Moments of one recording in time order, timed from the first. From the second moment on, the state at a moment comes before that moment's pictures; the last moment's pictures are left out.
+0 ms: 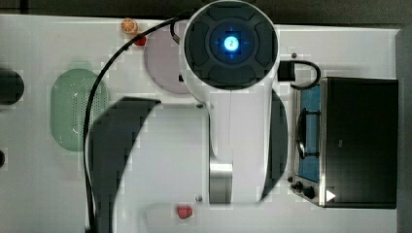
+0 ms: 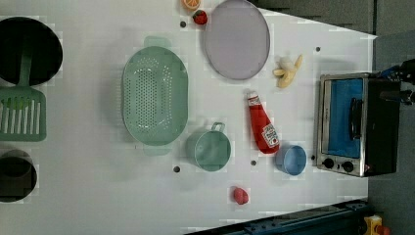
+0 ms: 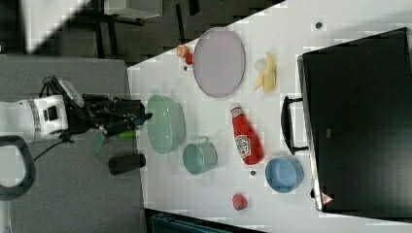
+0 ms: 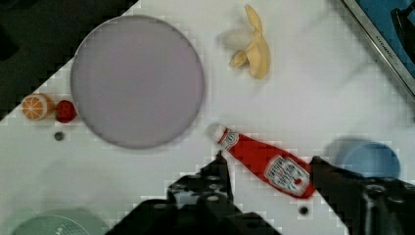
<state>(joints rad) 0.01 -0.03 -0.01 -1.78 -0.02 0.21 -0.06</state>
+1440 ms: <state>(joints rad) 0.00 -0.07 -0.03 -2.47 0.02 0.65 -0.71</state>
